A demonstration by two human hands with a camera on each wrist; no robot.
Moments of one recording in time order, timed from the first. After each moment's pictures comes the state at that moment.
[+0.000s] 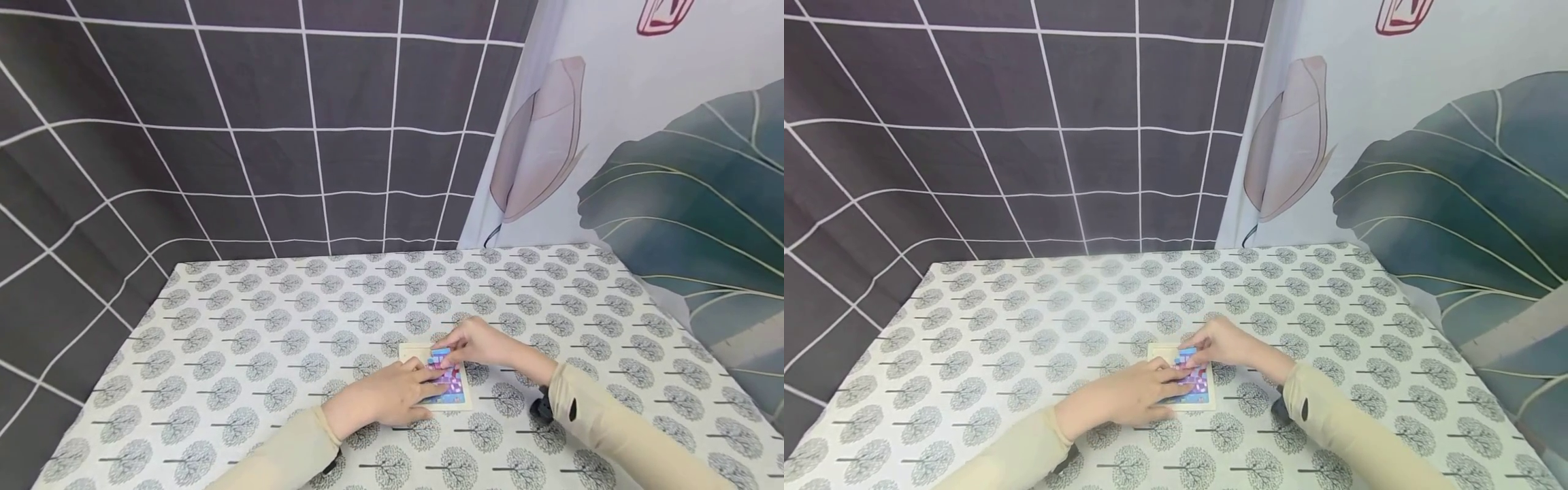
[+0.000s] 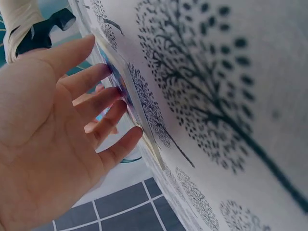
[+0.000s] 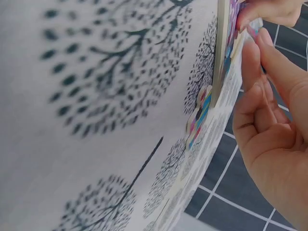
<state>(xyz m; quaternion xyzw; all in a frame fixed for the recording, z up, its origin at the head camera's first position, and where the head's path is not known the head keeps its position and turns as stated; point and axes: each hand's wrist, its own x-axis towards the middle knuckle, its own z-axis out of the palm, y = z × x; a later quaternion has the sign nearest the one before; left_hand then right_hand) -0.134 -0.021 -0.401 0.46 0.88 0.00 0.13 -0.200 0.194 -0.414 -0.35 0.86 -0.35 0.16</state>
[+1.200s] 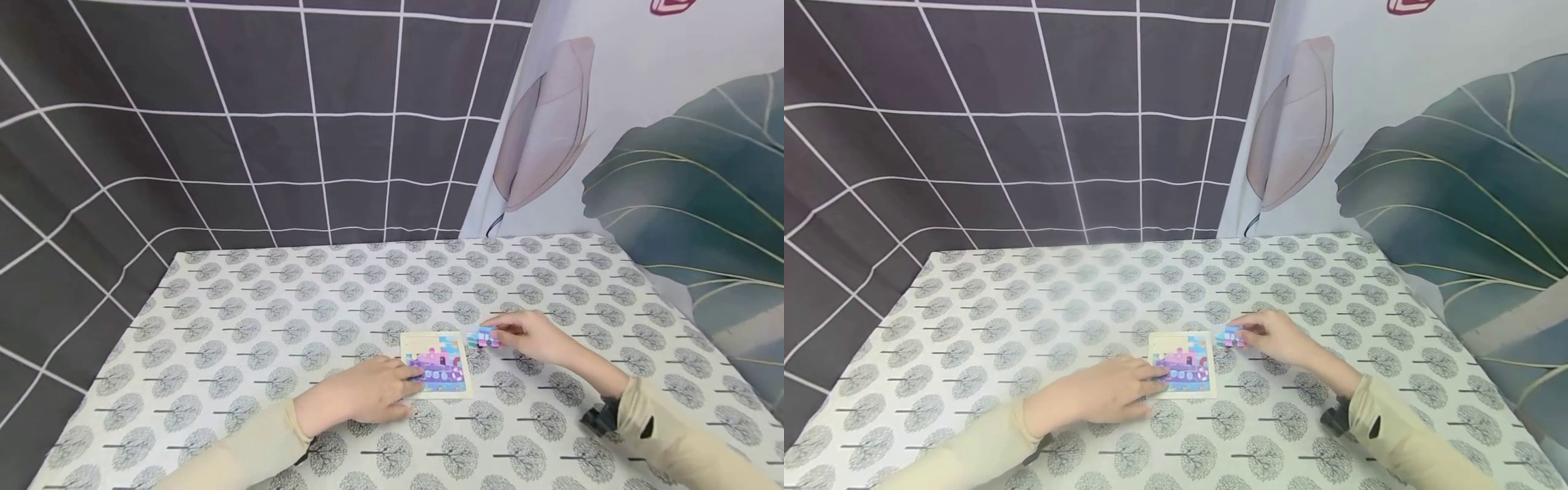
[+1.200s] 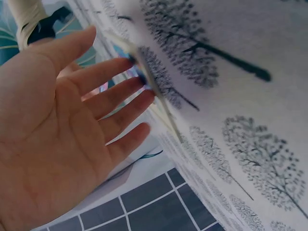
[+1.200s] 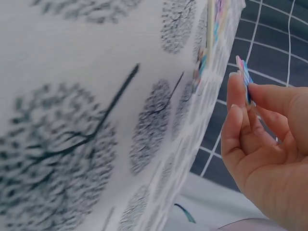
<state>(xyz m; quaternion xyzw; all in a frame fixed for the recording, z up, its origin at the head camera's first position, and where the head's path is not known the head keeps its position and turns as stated) -0.123 -0.053 -0.389 0.48 0.87 -0.02 0.13 -0.173 0.259 -0.398 -0.26 0.90 -0.34 0.07</state>
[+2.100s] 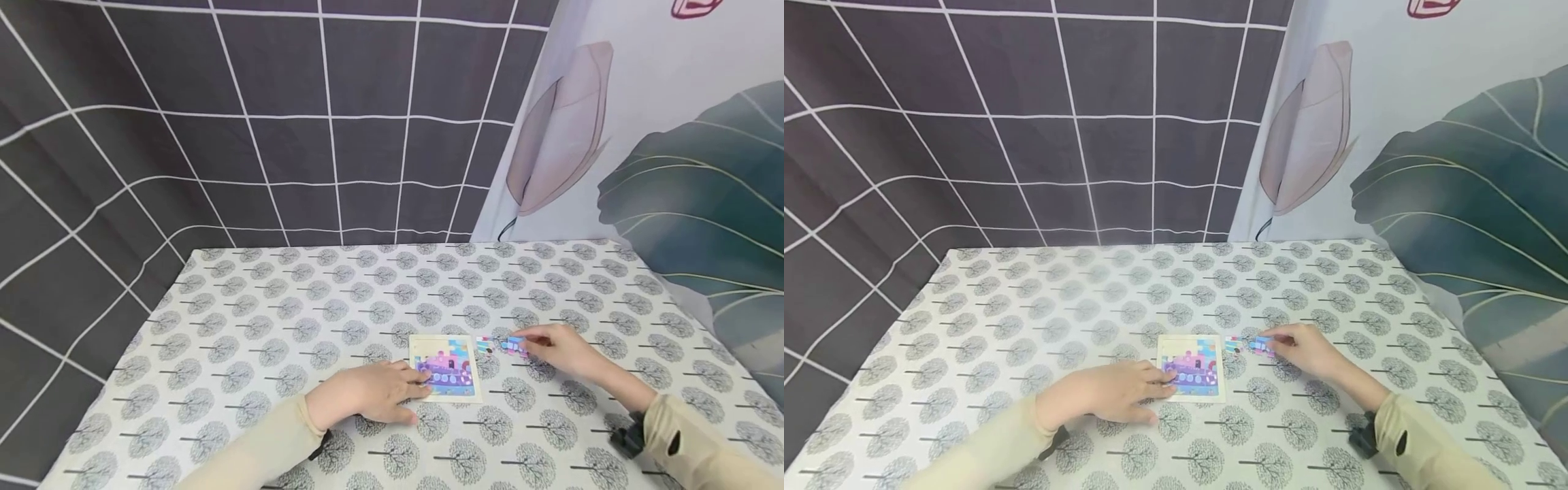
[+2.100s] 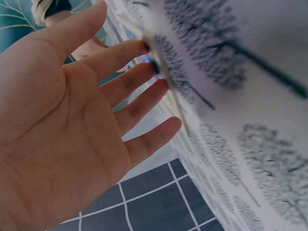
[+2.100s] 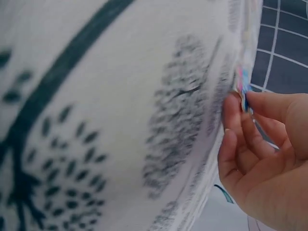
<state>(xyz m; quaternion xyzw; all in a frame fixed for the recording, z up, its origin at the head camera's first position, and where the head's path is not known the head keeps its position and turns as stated) -0.124 -0.057 -0.386 0.46 0.86 0.00 0.21 -0.167 0.286 -0.414 -0.18 0.93 -0.30 0.07</state>
